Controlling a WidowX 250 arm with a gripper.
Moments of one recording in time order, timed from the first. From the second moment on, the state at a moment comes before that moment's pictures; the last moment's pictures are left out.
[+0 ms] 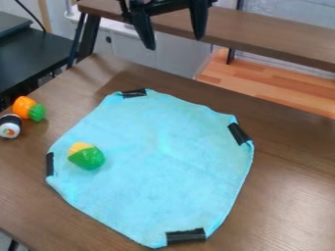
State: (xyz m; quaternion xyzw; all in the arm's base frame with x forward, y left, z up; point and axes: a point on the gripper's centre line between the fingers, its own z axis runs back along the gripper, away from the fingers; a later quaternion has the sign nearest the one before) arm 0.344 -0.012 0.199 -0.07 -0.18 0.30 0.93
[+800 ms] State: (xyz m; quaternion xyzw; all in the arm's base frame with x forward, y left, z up) arm 0.386 -0.063 0.124 0.01 -0.24 0.31 0.92
